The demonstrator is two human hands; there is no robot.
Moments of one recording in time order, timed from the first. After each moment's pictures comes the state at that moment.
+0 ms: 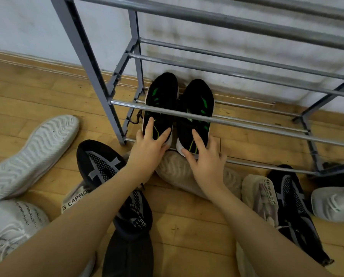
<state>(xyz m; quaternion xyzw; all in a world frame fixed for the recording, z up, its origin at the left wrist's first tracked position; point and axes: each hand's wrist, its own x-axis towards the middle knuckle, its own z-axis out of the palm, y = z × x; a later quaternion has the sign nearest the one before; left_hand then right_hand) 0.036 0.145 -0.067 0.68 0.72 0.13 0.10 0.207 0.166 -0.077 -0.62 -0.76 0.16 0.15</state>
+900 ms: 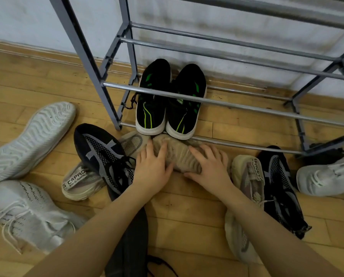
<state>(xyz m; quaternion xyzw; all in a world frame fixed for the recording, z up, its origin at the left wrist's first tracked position) 0.090 0.075 -0.085 0.64 0.75 0.07 0.16 0.270 0.128 -0.092 -0.52 -0.85 0.12 -0.01</state>
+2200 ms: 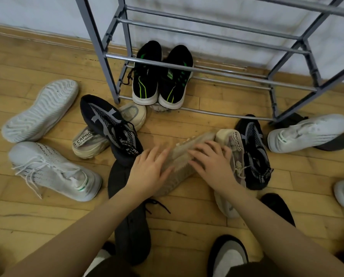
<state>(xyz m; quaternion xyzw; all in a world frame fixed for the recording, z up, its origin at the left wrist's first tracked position) 0.121 -0.049 -0.045 0.71 0.67 0.11 0.18 0.321 0.013 -0.041 -0.48 -0.87 0.07 0.10</state>
